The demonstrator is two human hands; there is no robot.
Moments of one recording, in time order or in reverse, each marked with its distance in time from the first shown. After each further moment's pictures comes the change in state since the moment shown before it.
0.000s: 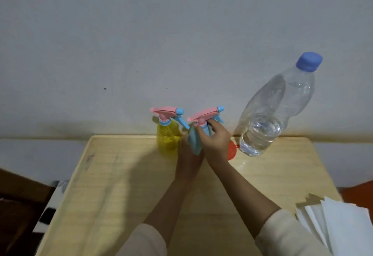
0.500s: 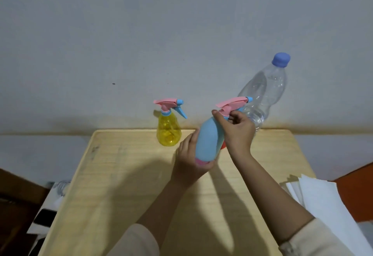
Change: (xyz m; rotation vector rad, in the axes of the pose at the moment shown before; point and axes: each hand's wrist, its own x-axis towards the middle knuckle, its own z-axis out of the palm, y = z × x) left_hand -0.064 0.024 -0.037 0.052 0.133 0.389; right_hand -0.026 -0.061 -0.076 0.163 0.174 0.163
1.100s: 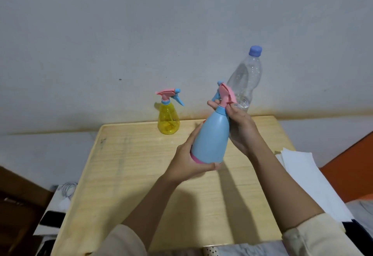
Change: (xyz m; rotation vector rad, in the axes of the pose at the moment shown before) left_hand -0.048 0.063 -0.086 -0.582 -0.460 -0.310; right_hand -0.061 -0.036 -0.072 0.558 -0.592 0.220
